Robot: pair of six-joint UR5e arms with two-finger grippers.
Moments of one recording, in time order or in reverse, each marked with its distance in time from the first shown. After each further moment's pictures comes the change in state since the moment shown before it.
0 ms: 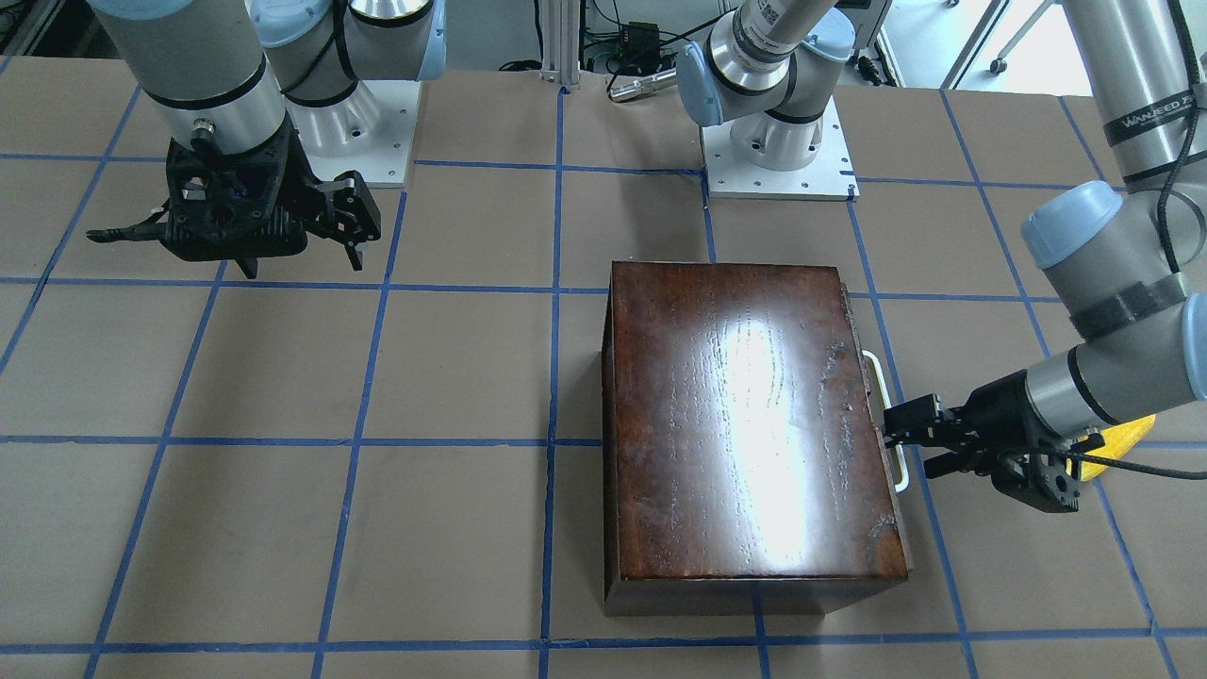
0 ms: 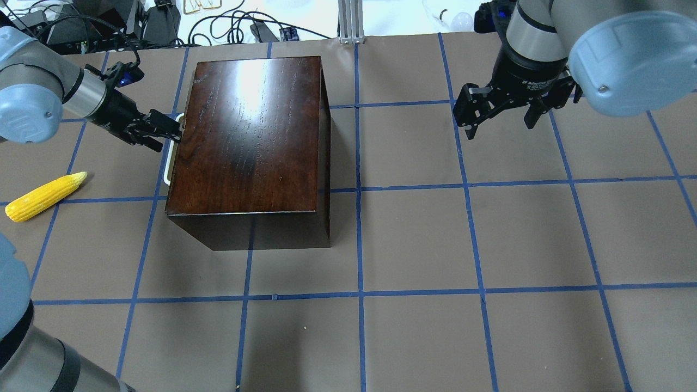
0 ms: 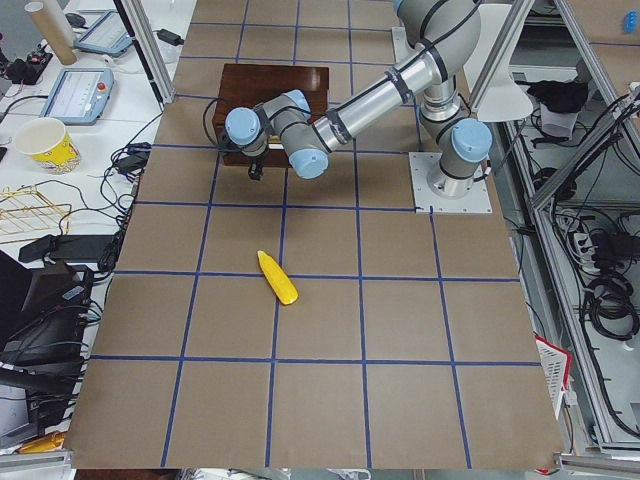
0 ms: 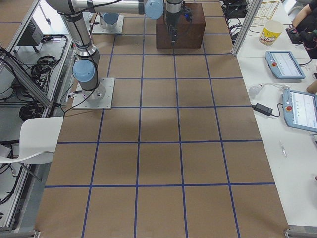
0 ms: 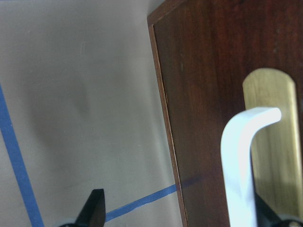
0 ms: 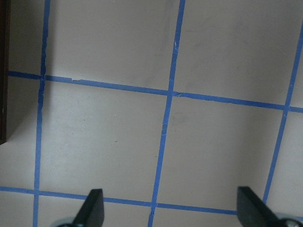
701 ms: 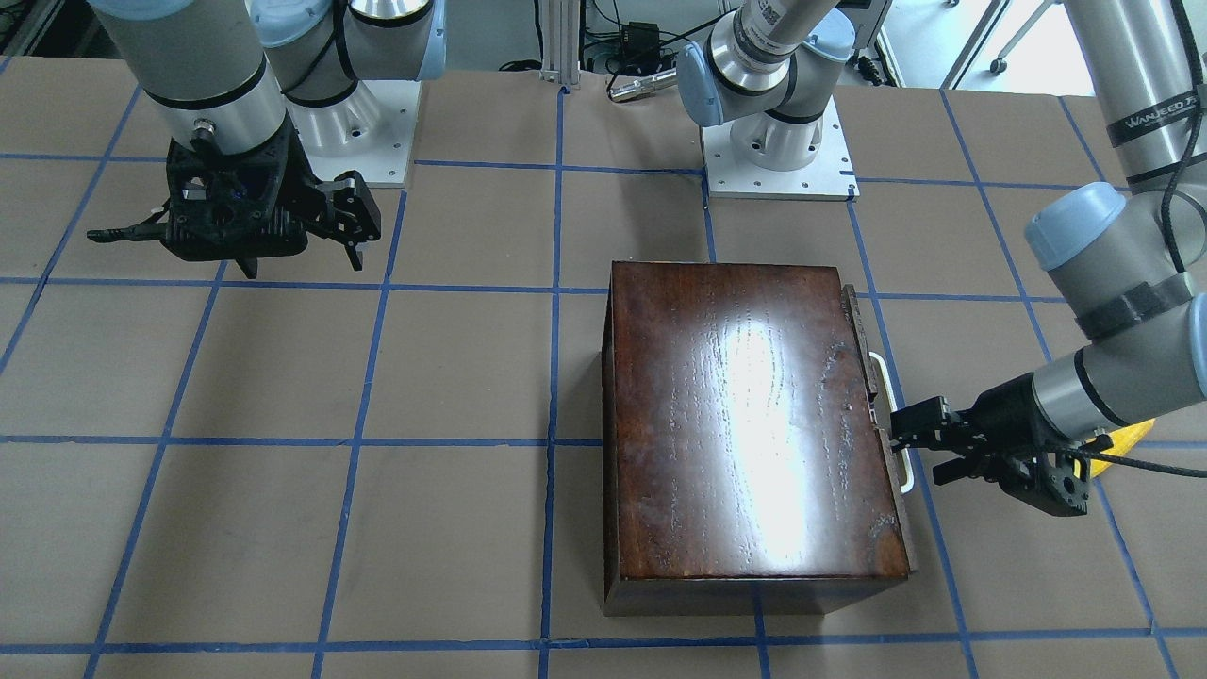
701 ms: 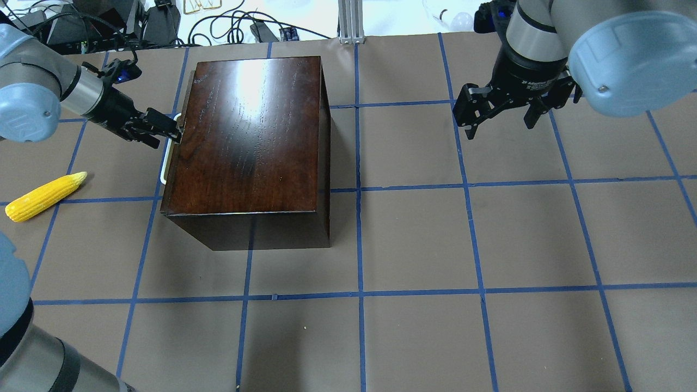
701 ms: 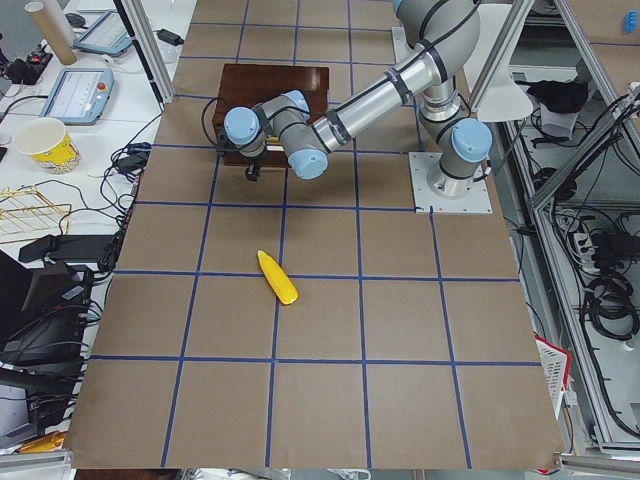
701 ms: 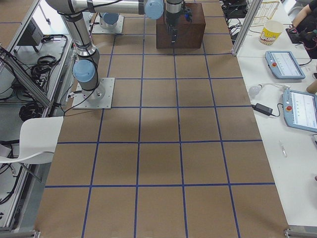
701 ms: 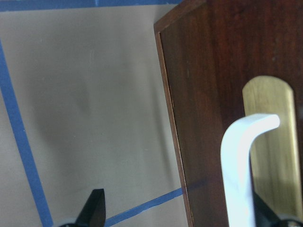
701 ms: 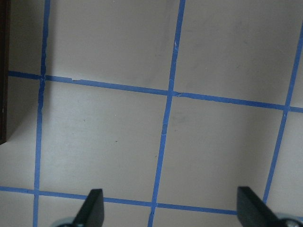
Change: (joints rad) left arm 0.005 -0.004 0.005 0.021 0.005 0.045; right arm 0.000 0.000 0.000 0.000 0.000 0.000
